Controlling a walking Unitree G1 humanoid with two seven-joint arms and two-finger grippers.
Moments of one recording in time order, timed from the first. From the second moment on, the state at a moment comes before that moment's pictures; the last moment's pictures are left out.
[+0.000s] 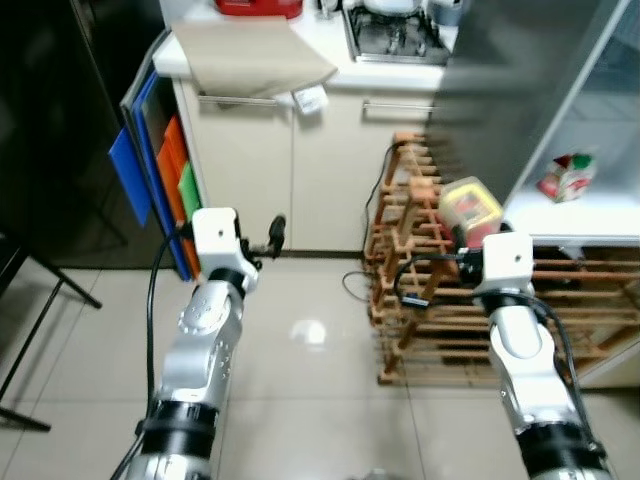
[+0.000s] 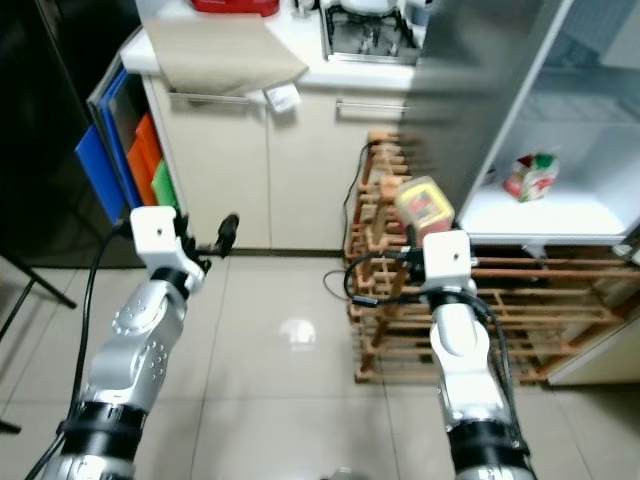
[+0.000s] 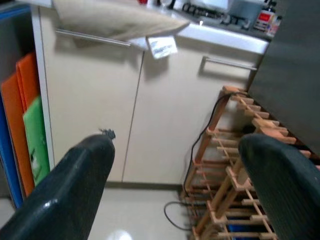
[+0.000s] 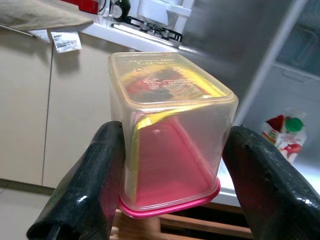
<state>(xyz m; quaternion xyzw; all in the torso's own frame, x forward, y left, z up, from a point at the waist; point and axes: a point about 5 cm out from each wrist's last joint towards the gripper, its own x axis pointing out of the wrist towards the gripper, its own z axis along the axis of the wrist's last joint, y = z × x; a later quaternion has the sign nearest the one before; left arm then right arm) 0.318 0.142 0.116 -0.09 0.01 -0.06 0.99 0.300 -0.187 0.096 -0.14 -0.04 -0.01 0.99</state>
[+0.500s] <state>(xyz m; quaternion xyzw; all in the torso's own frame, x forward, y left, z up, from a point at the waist) 0.331 0.159 0.121 -0.07 0.01 -0.04 1.00 0.276 -0.213 0.075 -0.14 -0.01 -0.08 0.99</state>
